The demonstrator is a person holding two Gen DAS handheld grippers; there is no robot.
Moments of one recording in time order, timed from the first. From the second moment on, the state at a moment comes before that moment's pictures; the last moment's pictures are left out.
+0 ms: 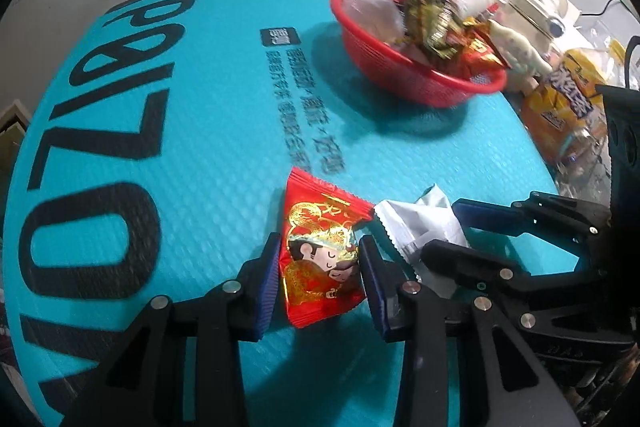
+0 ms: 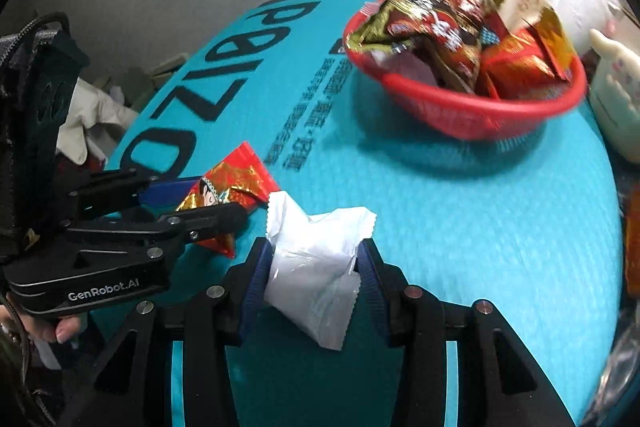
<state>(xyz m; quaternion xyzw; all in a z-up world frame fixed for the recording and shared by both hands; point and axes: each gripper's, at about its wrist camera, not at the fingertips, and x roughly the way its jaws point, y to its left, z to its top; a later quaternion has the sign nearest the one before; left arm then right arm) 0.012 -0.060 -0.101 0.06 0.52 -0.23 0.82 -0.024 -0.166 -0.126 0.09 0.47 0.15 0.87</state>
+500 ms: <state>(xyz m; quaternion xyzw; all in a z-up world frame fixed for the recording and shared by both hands) -0.019 -0.066 -0.100 0.05 0.52 -0.23 0.82 -0.055 -0.169 -0.124 0.04 0.47 0.13 0.87</state>
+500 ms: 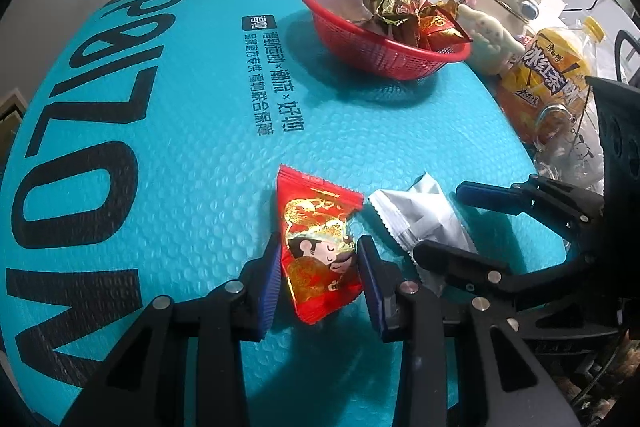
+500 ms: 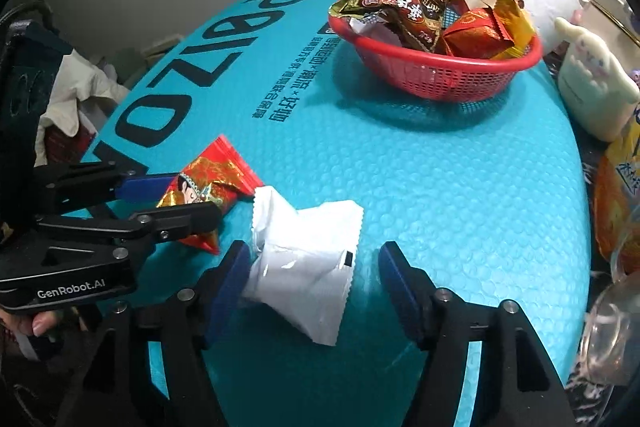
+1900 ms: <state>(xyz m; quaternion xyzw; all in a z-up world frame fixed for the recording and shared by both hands) -0.024 -0.084 -0.103 0.05 0.49 -0.23 0.84 -0.049 -0.186 -0.127 0.02 0.44 0.14 0.89</state>
